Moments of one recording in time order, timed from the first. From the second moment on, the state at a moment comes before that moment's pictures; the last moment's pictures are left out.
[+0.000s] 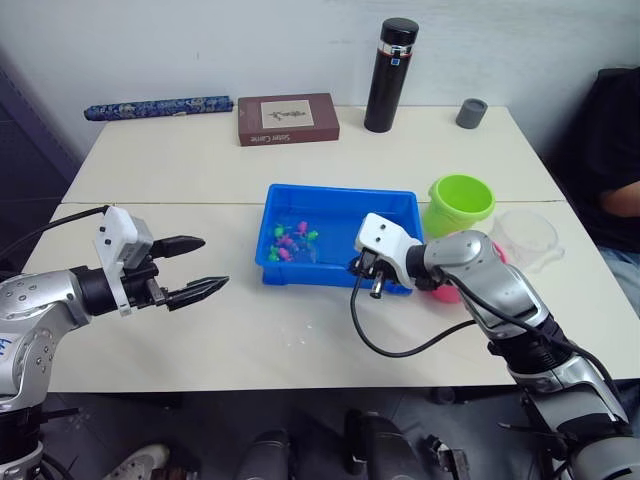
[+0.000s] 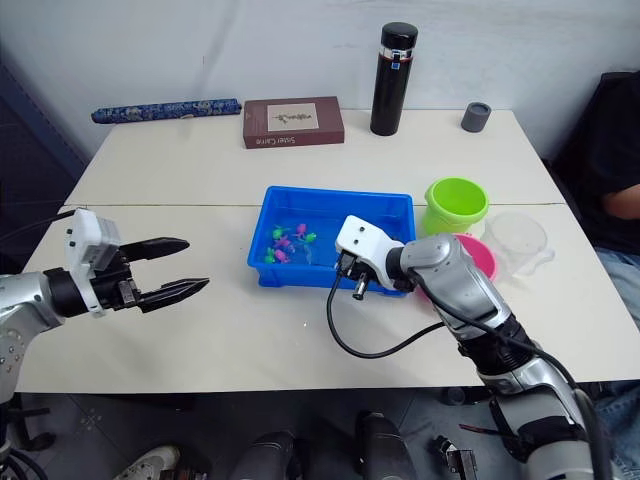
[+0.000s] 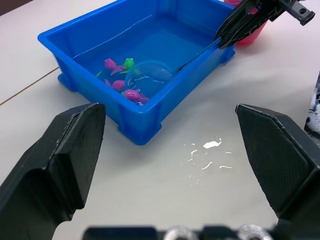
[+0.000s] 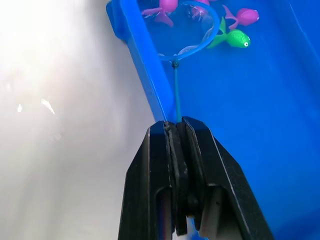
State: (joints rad) left arm -0.16 0.85 0.38 -0.31 -0.58 0.64 -0.92; right arm -0.72 -0.53 0.35 -0.18 0.04 0.89 0.92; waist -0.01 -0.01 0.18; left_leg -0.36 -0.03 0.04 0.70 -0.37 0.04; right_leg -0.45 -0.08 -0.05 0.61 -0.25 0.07
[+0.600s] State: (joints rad) left arm -0.17 0.85 0.37 -0.31 -0.59 0.64 -0.92; right arm -0.73 -0.49 0.24 -0.14 0.20 1.08 0.84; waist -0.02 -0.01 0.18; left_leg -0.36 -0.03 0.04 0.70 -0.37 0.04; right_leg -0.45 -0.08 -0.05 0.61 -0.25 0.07
